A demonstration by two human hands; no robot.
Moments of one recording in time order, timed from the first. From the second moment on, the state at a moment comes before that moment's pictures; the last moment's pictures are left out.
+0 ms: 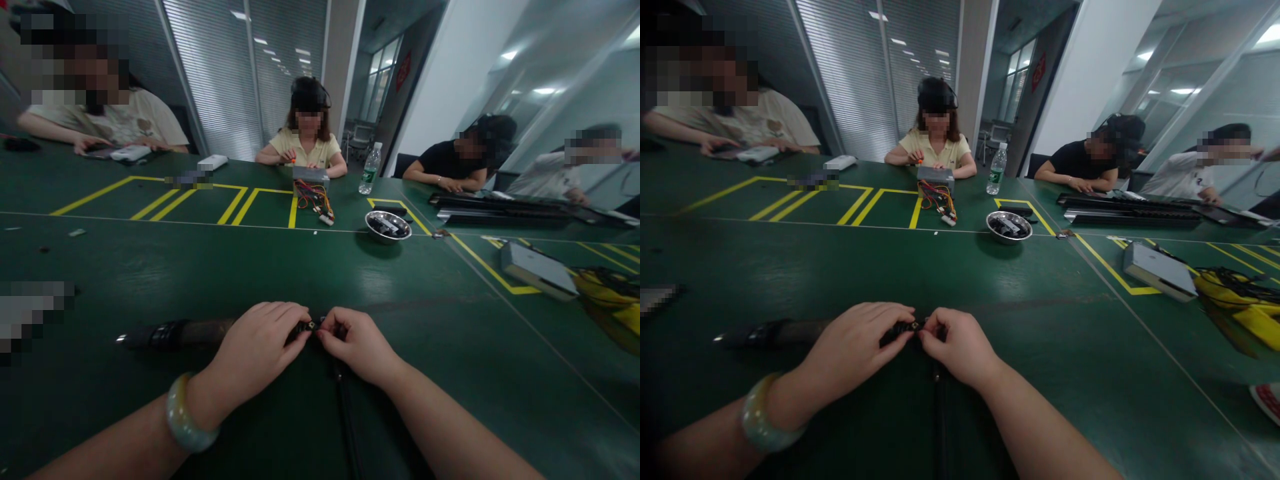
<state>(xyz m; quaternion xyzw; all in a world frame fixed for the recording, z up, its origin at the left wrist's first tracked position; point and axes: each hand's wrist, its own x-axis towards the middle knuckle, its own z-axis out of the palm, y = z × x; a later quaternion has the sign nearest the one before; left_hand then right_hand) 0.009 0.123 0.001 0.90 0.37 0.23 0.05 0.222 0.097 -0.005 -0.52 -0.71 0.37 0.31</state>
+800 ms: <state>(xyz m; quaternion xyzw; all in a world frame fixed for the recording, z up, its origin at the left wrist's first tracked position) 0.009 0.121 0.003 0.90 0.38 0.21 0.05 0.221 0.096 -0.008 -0.55 -0.69 0.37 0.30</state>
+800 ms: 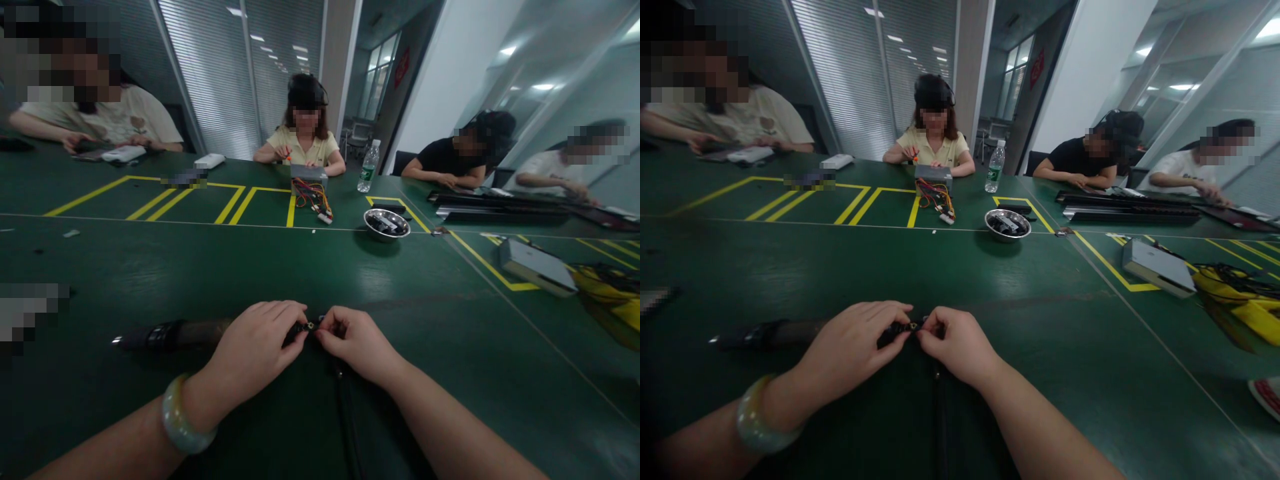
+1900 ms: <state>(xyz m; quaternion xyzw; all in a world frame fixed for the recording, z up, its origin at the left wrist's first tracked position) 0.011 0.122 0.008 0.91 0.37 0.19 0.04 0.223 0.098 -0.006 -0.53 -0.70 0.38 0.28</state>
